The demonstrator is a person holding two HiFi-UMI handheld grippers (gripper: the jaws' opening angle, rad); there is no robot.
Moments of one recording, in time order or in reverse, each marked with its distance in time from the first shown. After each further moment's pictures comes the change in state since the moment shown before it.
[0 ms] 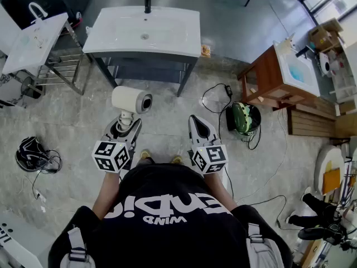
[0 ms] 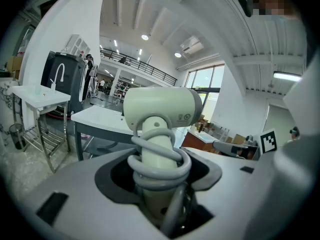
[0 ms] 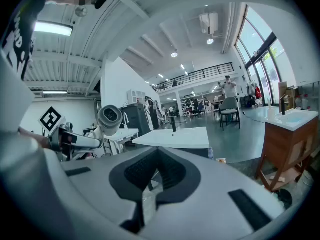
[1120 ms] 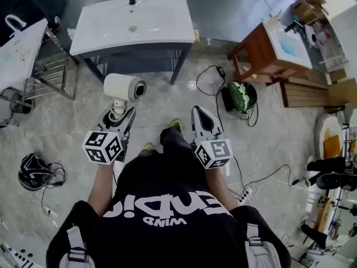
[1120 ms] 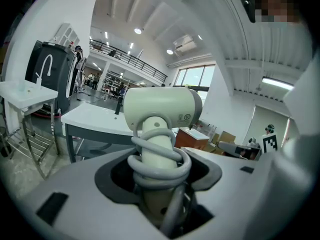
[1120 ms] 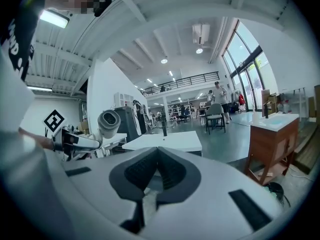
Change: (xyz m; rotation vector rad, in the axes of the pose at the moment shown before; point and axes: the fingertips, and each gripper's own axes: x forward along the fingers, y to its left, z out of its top) left arm 0.001 0.057 0.020 0.027 0.050 -0.148; right arm 0.002 0.036 0.004 0.022 -0.067 -0.175
